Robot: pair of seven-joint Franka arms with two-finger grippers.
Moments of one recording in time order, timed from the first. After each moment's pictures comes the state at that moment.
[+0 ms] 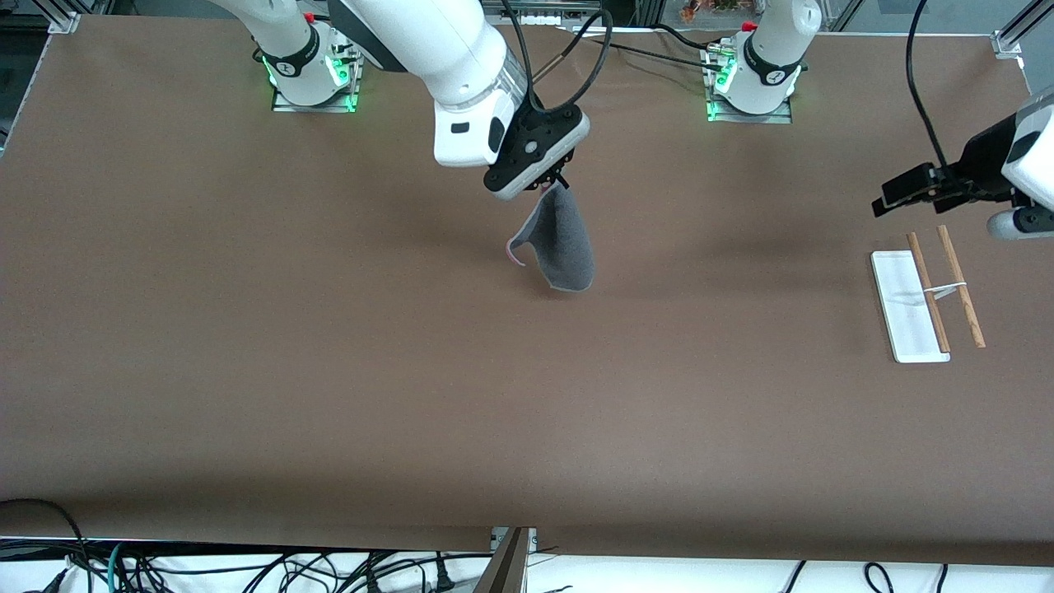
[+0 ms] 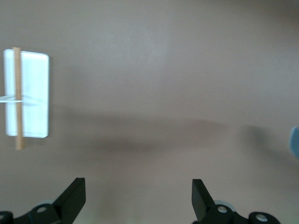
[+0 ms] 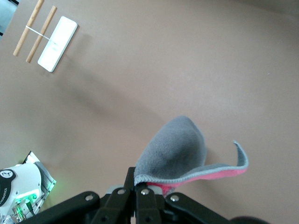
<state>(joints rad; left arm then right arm) 0.00 0.02 0.03 -1.65 -0.17 1.59 -0.14 0.39 0.45 0.51 -1.27 0.06 2.02 0.23</state>
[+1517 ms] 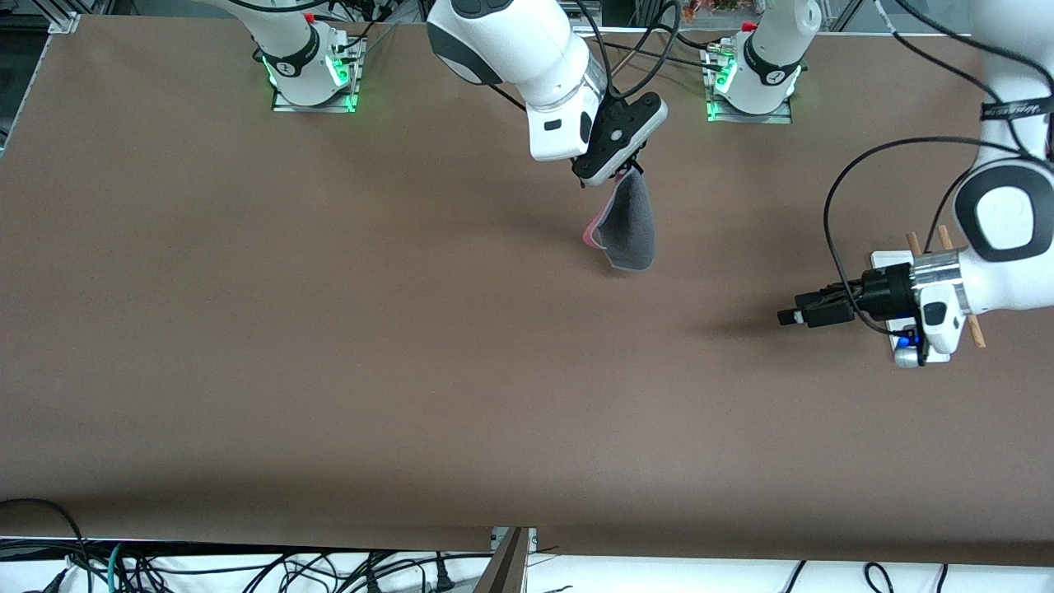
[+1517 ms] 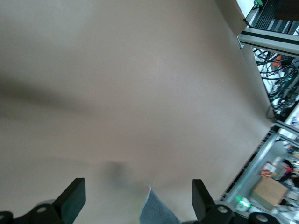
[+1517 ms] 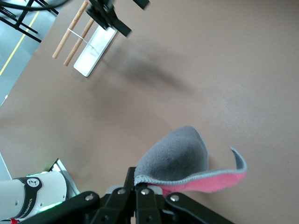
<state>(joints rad) 0.08 0.40 0.04 -1.77 -0.90 1.84 -0.04 0.54 0.56 0.51 -1.24 0.06 2.23 0.27</state>
